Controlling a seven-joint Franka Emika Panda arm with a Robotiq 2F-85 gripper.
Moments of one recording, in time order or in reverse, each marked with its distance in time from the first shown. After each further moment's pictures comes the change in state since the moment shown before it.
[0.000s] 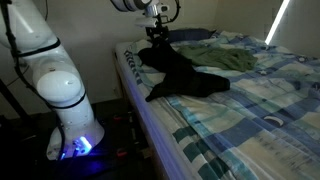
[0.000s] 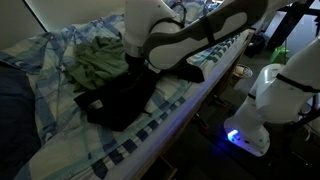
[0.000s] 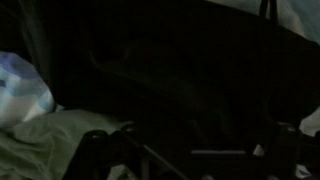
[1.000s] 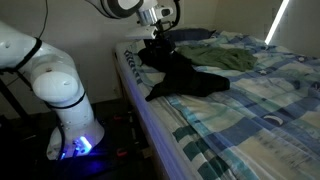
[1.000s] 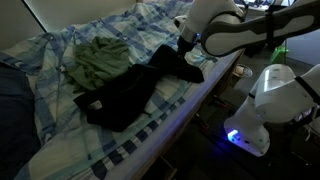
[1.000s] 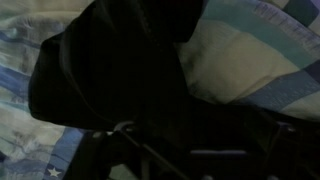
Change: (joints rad) arm -0.062 -0.492 -0.303 -0.449 -0.077 -0.013 -0.316
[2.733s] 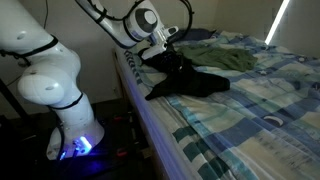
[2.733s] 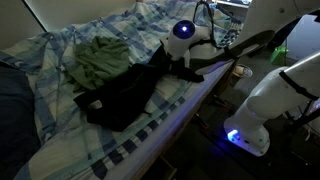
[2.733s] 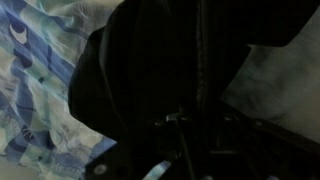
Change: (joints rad) arm -0.312 0.343 0.299 0.066 -0.626 0.246 0.510
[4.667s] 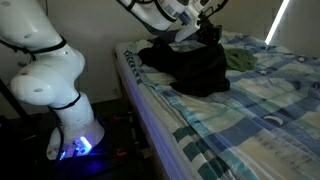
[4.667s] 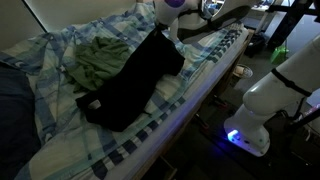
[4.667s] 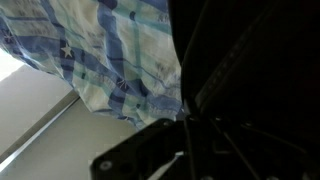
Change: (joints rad) arm -0.183 0.199 -0.001 0.403 -0.265 0.079 0.306
